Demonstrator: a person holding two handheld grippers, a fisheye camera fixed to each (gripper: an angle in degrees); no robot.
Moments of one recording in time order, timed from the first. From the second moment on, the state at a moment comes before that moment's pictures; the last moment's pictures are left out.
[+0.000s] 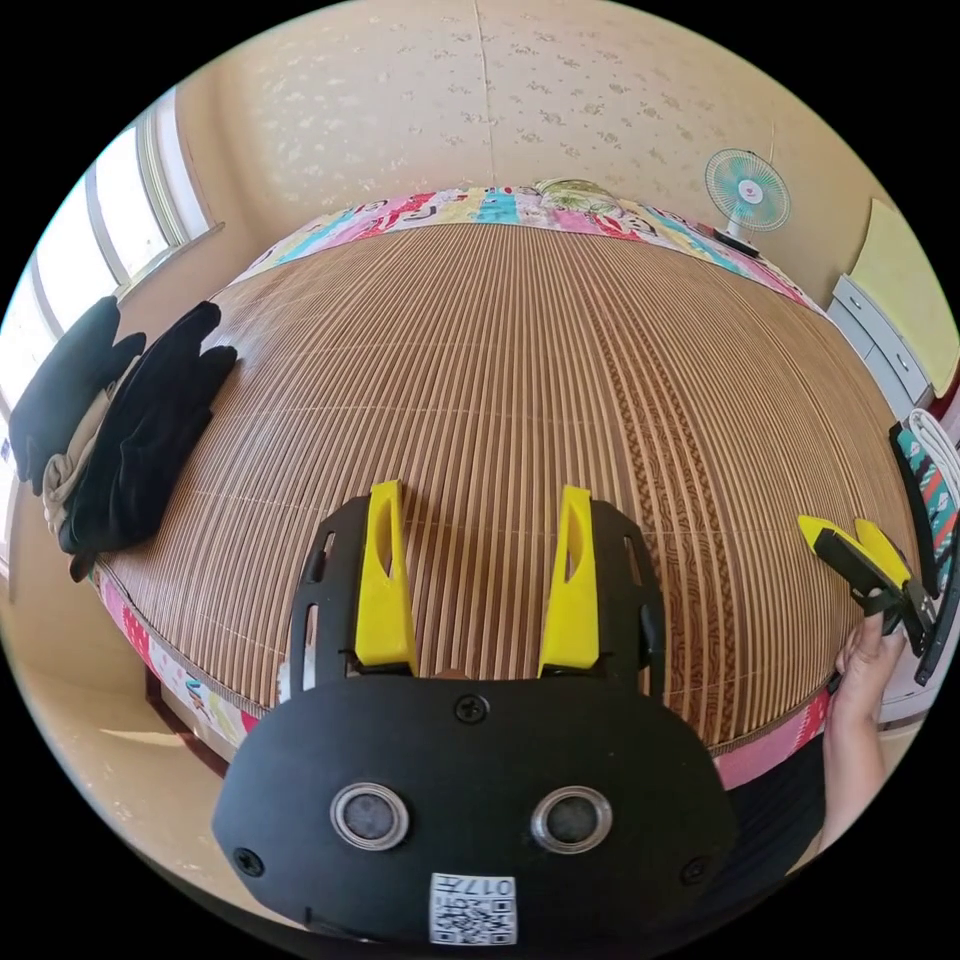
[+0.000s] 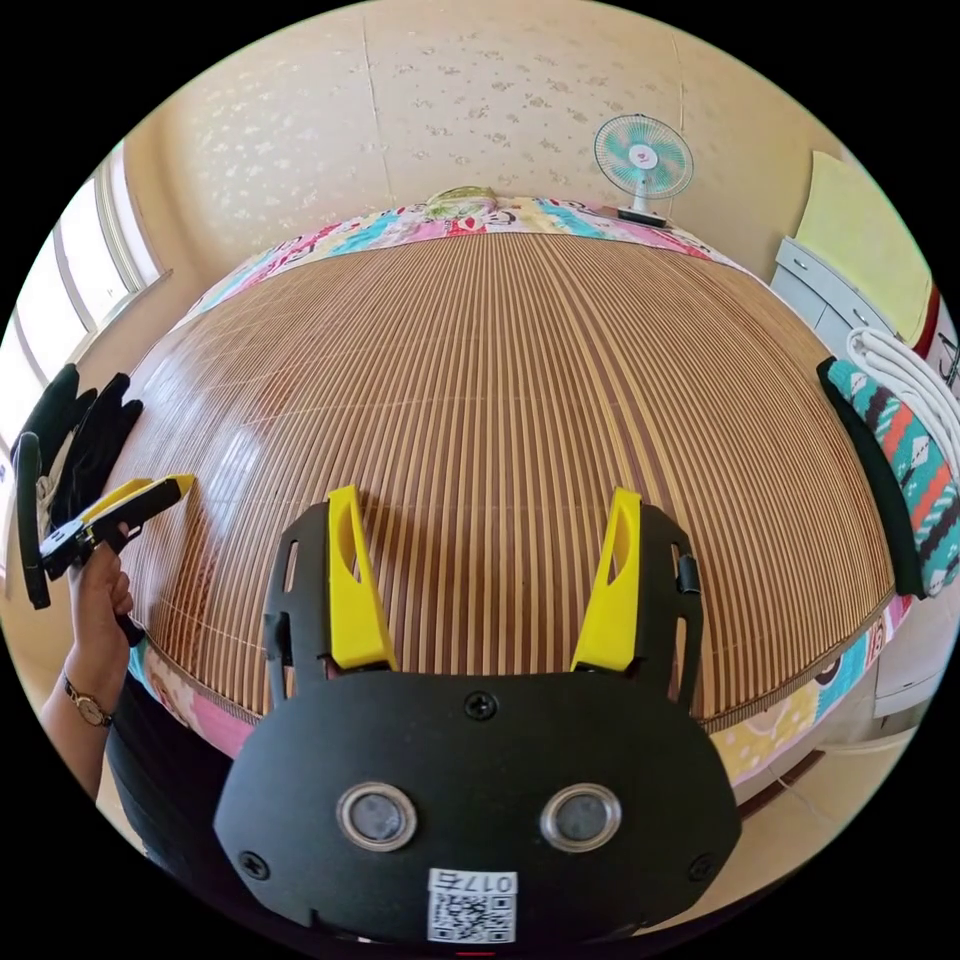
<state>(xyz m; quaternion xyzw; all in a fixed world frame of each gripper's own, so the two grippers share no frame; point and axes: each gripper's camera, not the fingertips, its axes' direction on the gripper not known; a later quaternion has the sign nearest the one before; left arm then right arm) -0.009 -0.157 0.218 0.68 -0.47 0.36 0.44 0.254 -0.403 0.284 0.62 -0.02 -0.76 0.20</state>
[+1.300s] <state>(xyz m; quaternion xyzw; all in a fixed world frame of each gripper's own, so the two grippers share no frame) 0.008 -0.122 0.226 0.69 -0.47 0.36 0.41 0.299 -0.508 0.309 0.63 -0.03 -0.75 0.19</state>
